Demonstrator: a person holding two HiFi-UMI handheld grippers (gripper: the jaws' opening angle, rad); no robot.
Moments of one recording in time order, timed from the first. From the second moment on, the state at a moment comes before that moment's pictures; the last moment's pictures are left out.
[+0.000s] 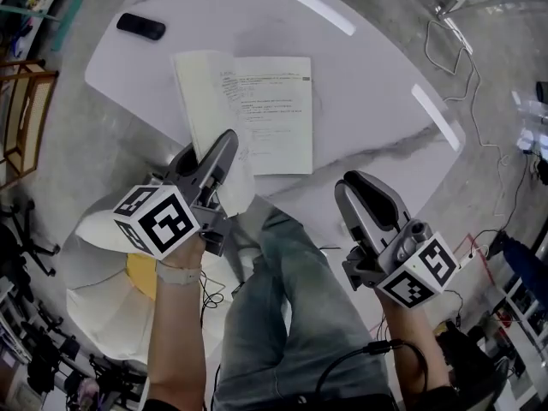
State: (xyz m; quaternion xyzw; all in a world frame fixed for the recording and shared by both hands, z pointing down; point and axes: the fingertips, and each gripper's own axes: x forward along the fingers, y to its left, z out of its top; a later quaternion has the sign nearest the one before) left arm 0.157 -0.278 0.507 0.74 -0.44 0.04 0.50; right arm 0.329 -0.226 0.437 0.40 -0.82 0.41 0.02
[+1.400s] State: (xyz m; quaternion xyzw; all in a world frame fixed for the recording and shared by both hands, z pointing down) left arm 0.243 -0.273 0.501 0.79 -0.34 -0.03 0.51; right arm 0.369 -0.221 0.454 0.40 -0.82 0.41 0.02
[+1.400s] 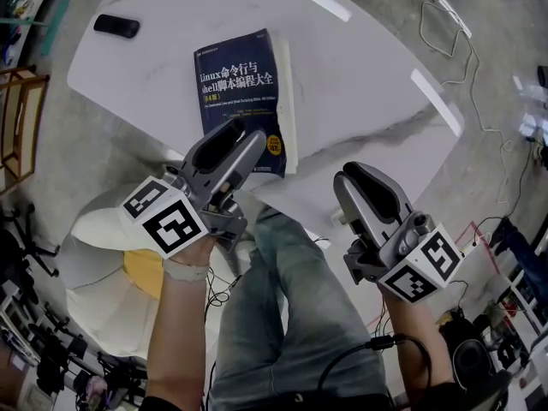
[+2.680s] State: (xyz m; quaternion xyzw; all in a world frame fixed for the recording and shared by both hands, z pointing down) left arm 0.000 -0.023 0.315 0.79 -0.50 -0.12 0.34; right arm 0.102 -0.066 0.320 0.17 -0.94 0.29 0.06
